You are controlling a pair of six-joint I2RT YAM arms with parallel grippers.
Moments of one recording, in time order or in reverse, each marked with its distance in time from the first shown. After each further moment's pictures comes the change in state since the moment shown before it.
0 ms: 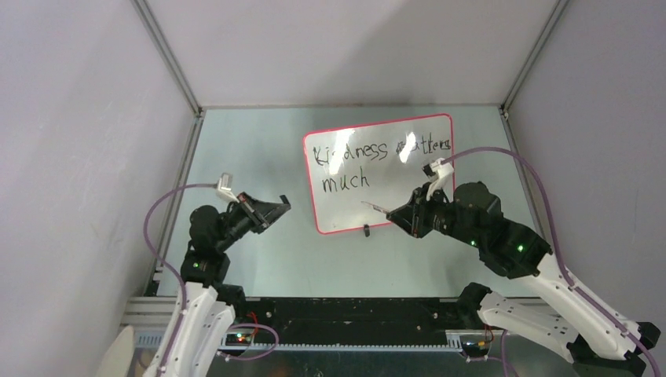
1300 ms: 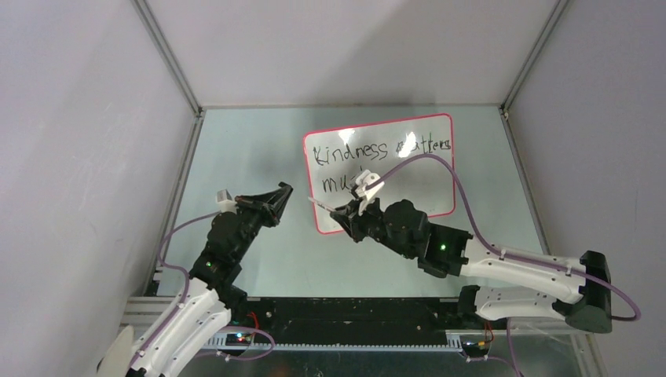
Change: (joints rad) left arm -0.350 0.062 -0.081 0.285 -0.590 -0.812; right arm 0.378 0.350 -0.068 0.582 0.313 -0.216
